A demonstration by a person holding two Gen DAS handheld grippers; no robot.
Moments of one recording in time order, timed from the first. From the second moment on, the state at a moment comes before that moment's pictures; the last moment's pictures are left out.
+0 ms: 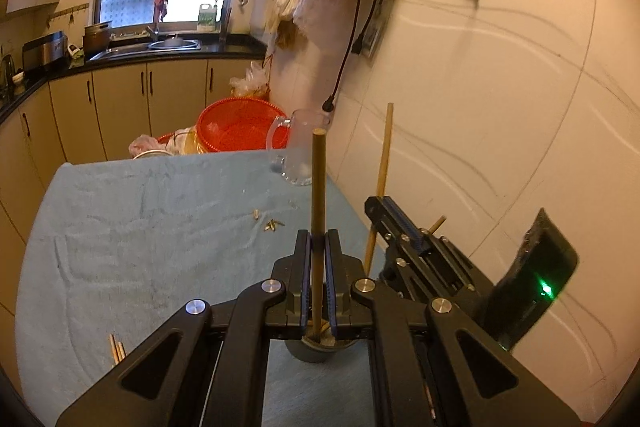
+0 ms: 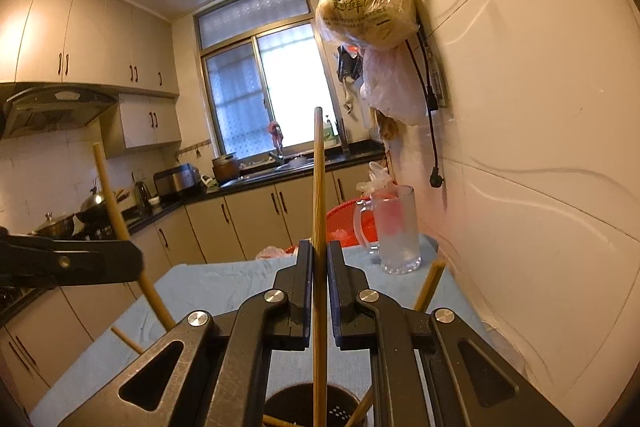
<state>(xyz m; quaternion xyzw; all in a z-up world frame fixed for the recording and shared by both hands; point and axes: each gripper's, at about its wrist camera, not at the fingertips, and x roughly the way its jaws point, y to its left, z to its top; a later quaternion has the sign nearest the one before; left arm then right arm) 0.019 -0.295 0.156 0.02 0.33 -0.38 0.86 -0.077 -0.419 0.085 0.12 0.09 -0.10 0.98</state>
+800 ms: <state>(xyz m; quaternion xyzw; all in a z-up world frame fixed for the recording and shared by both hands) 0.021 -0.266 0.162 -0.01 0.33 -0.35 0.88 -0.125 -0.415 0.112 0.12 0.07 -0.10 0.98</state>
